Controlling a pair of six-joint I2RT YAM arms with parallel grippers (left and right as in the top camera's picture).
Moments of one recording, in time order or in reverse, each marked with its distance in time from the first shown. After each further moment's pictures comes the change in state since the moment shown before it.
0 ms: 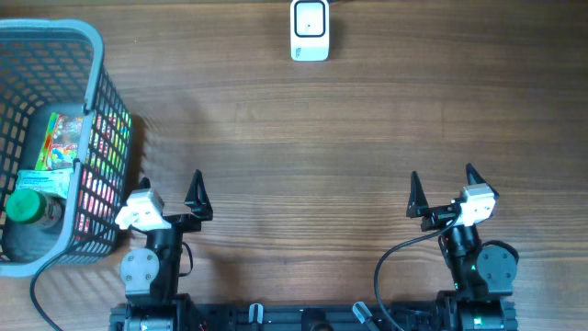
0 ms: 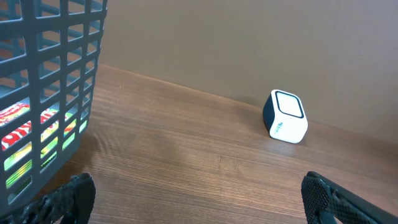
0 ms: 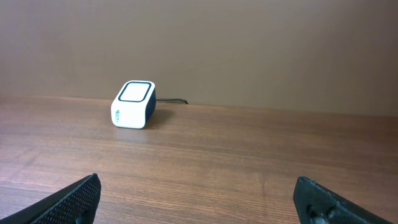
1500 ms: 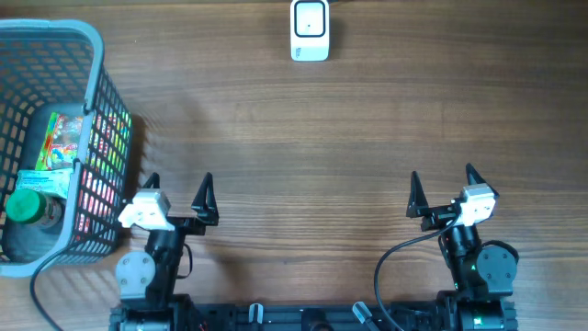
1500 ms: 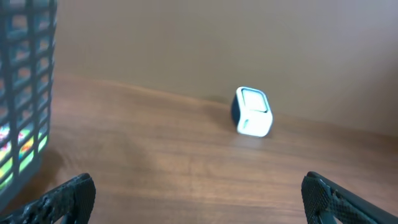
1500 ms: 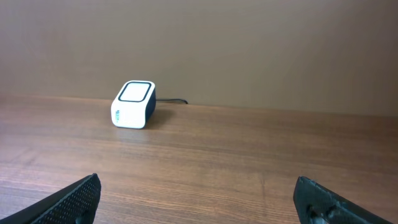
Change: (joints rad) left arm 0.000 0.009 0.083 -0.045 0.140 0.026; right arm 0.000 0.000 0.000 0.000 0.000 0.000
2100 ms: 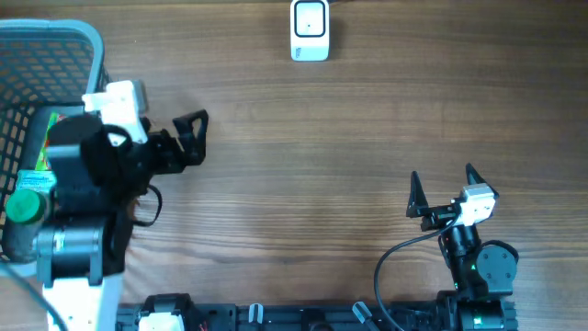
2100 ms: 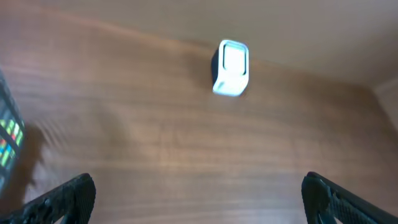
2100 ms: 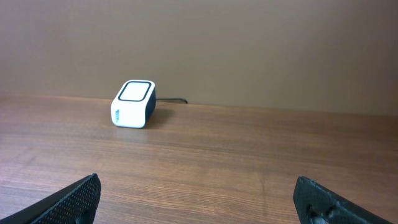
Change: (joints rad) left arm -0.002 0.913 1.019 -0.626 0.124 0.015; right arm 0.000 0.003 0.000 0.000 0.000 0.000
